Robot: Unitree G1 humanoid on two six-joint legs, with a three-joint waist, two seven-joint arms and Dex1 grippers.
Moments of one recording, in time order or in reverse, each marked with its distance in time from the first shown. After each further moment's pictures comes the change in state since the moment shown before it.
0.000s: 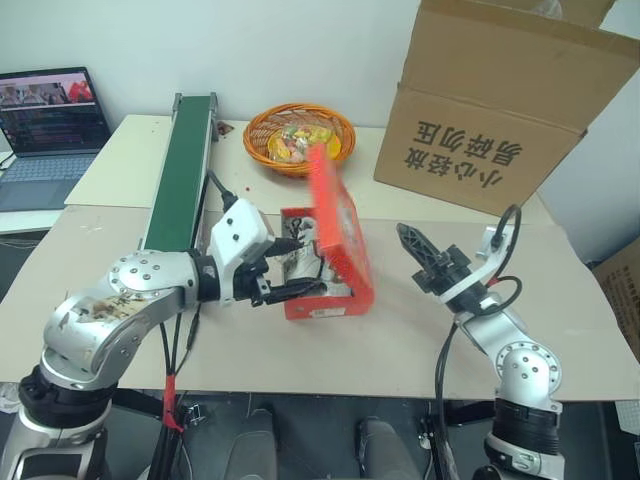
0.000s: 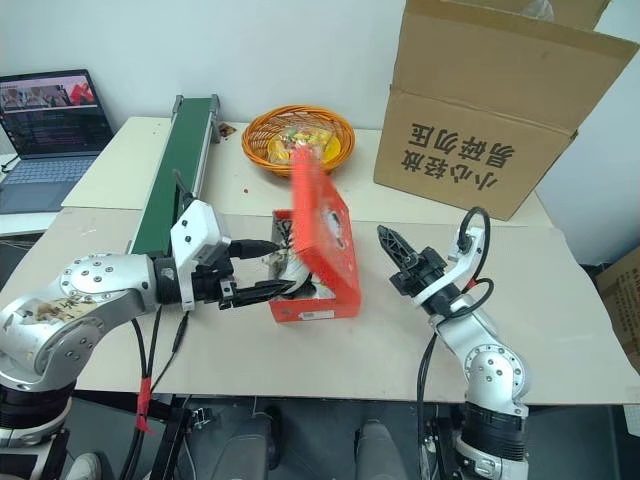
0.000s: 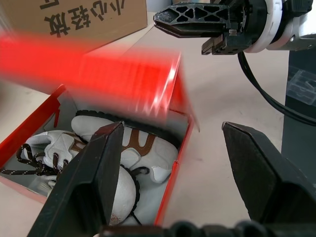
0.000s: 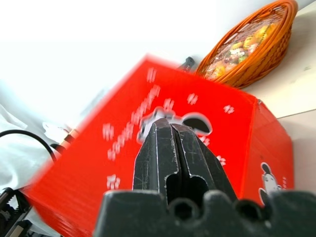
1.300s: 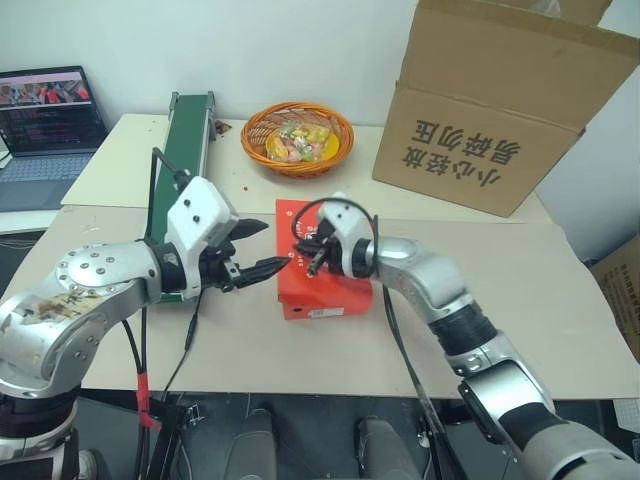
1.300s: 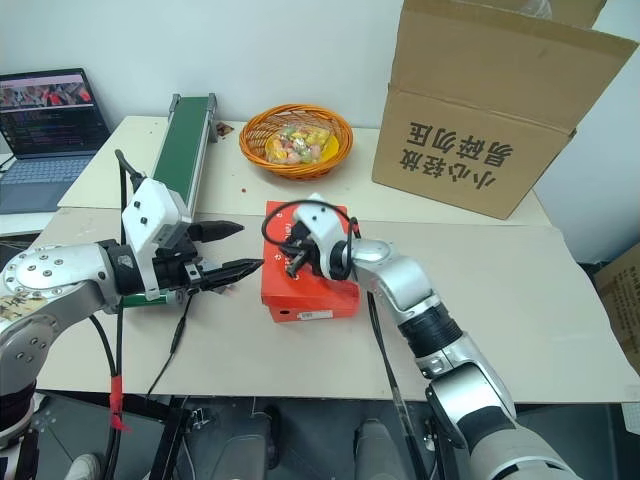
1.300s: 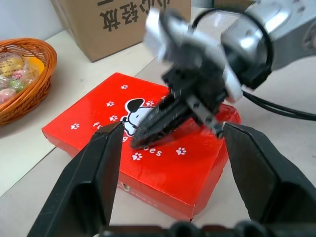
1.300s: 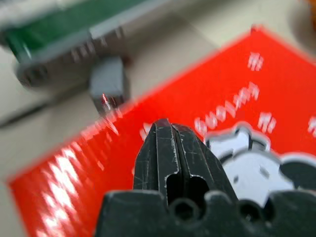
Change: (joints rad) left arm 0.029 0.097 0.150 -0.036 -0.060 0.061 0.082; right arm -0.573 -0.079 0.772 0.515 -0.765 -0.100 0.225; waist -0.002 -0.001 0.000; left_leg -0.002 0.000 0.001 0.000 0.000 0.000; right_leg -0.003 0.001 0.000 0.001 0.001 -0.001
